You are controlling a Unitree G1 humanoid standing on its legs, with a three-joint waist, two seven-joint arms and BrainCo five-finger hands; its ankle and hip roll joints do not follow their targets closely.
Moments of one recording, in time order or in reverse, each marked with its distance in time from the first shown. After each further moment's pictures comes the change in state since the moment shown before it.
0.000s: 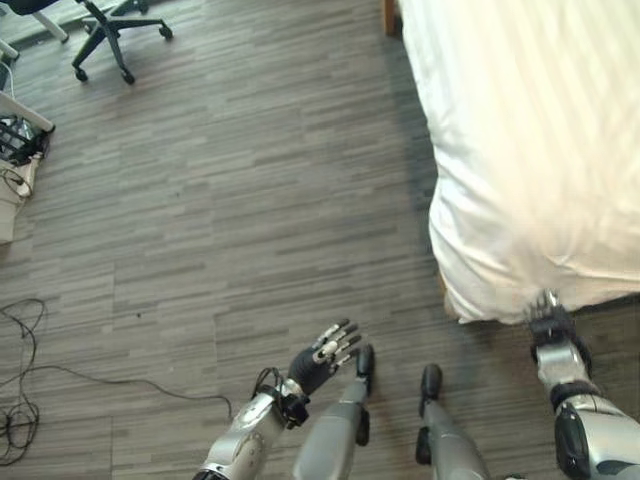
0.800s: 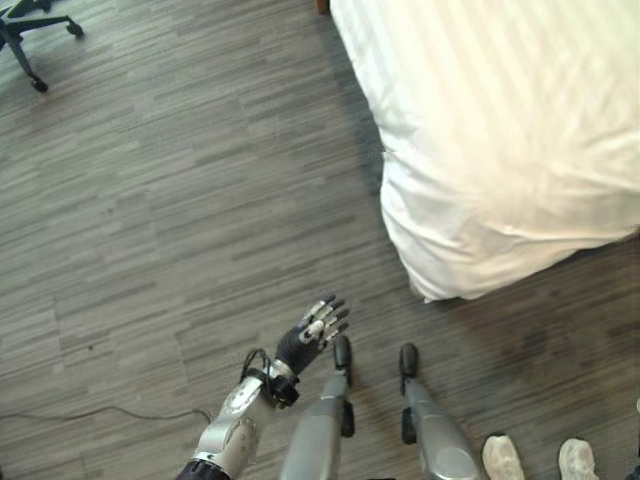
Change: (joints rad) left arm -0.018 0.007 0.097 -0.067 0.004 -0.019 0.007; right arm 0.269 -0.150 -0.212 -0.712 0.059 -0.171 -0.061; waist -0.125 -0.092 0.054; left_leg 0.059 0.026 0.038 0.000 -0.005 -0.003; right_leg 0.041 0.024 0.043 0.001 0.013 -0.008
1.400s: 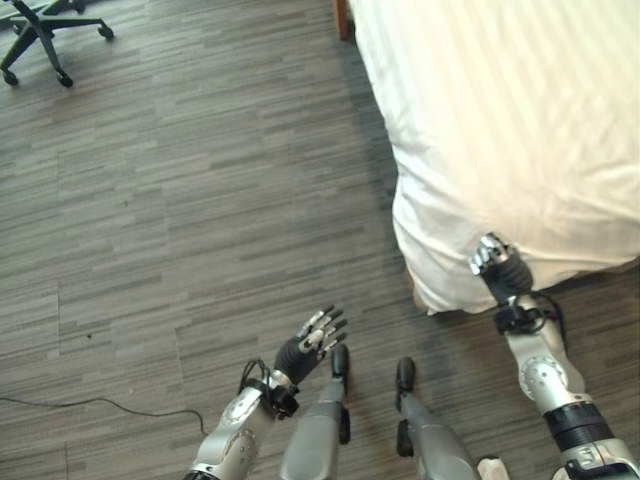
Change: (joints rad) left arm 0.039 -0.007 -0.013 0.008 0.016 -0.001 0.009; right arm -0.112 0.158 0.675 -0.175 -0.235 0.151 0.135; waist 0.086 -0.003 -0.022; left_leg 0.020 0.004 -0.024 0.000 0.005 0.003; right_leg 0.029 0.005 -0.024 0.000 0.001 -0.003
